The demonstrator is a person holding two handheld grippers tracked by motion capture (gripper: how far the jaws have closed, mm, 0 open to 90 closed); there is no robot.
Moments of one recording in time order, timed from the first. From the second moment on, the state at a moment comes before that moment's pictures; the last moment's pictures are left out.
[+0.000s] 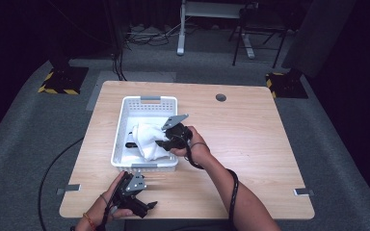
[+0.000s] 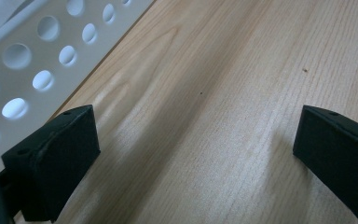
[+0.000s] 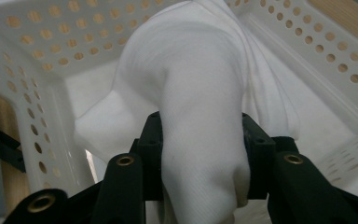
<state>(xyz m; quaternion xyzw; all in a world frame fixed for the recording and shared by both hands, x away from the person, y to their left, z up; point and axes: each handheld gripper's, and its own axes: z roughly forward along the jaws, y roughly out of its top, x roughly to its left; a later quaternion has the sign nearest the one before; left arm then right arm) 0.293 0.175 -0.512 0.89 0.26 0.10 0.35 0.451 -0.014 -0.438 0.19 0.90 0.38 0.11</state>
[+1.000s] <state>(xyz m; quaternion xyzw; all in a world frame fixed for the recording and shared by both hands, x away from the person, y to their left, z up) 0.293 0.175 -0.512 0.89 0.26 0.10 0.35 0.452 -0.010 -0.450 0.18 0.91 0.36 0.10</state>
